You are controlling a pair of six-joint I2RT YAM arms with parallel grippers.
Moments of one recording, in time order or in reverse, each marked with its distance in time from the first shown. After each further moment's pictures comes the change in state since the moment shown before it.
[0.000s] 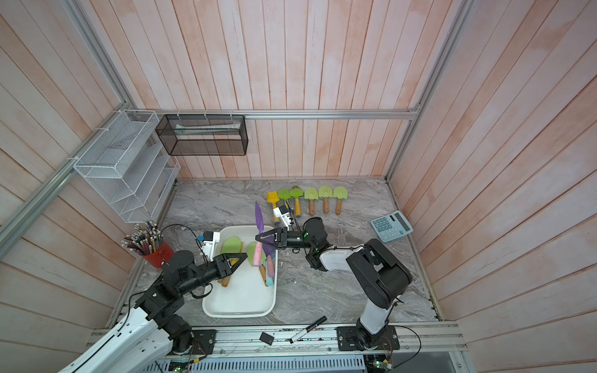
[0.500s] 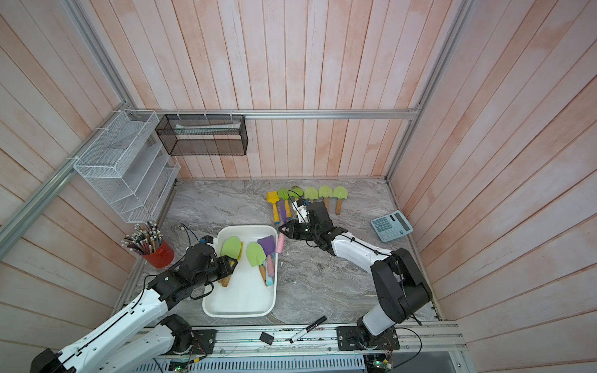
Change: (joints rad) left arm 0.000 0.213 0.072 -0.321 -0.317 0.079; right arm -0.106 -0.122 0.184 -1.038 0.442 -0.604
